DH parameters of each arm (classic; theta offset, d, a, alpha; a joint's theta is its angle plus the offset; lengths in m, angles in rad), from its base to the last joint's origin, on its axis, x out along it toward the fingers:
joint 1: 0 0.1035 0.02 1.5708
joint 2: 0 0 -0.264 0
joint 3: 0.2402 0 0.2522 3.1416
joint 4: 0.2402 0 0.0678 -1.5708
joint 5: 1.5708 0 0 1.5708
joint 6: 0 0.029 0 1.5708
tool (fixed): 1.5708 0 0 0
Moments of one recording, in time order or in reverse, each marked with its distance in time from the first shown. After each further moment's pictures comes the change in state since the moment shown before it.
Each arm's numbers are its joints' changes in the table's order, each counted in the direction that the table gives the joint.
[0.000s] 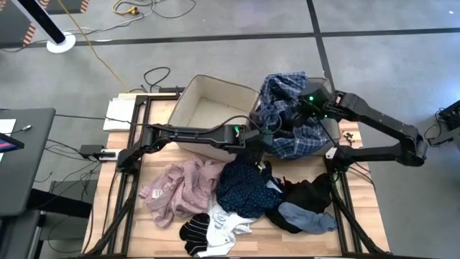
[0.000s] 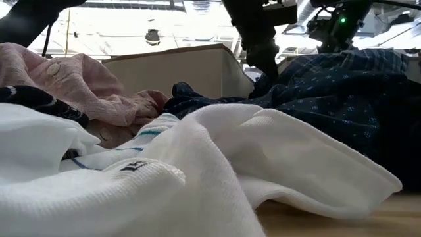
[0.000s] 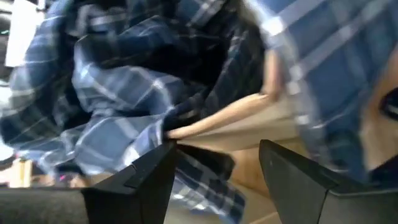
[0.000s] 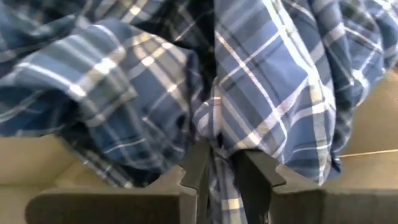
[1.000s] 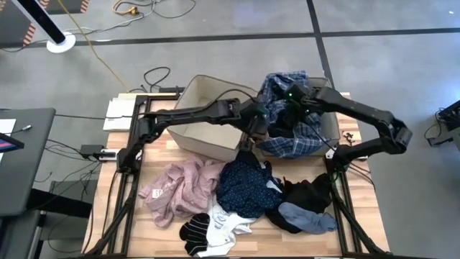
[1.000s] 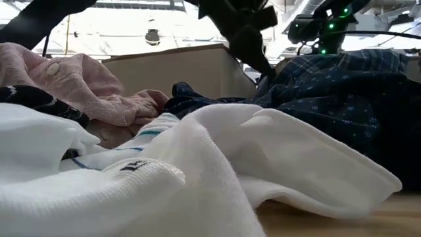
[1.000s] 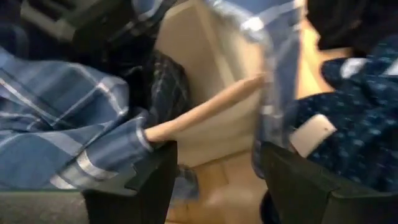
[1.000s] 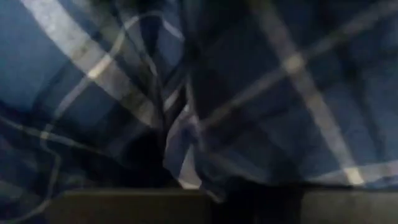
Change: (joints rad) left arm 0.191 0.041 0.002 0.089 0.705 -0.006; right arm -0.099 -0.265 0.000 -0.004 -0.003 -0.017
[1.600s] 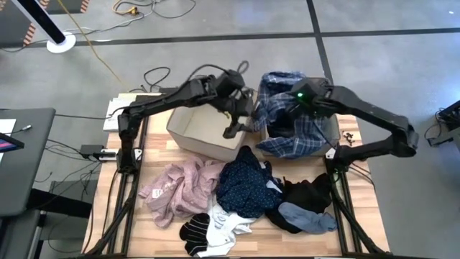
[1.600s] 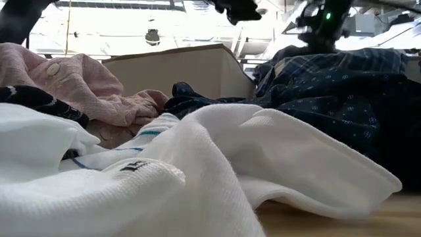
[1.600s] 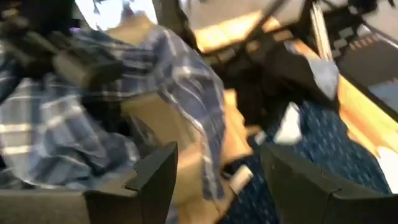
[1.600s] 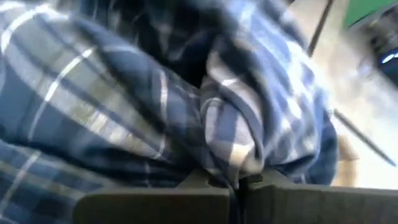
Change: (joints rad) left arm 0.087 0.216 0.000 0.070 0.391 -0.036; right arm 0.138 0.093 0.167 0.098 0.292 0.022
